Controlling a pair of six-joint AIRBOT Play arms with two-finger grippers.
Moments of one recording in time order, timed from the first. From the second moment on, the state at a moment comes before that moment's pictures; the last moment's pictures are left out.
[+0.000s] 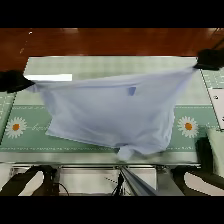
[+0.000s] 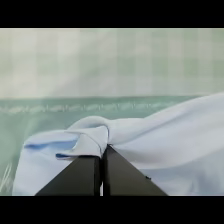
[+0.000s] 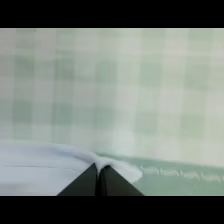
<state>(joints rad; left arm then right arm) 0.18 -0.94 1.21 1.12 -1.33 -1.43 -0.08 -1.30 1.61 -1.38 1.38 1.49</state>
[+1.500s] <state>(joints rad) 0.27 -1.58 1.28 1.00 -1.12 -1.39 0.03 -1.72 1.61 -1.32 1.30 1.52</state>
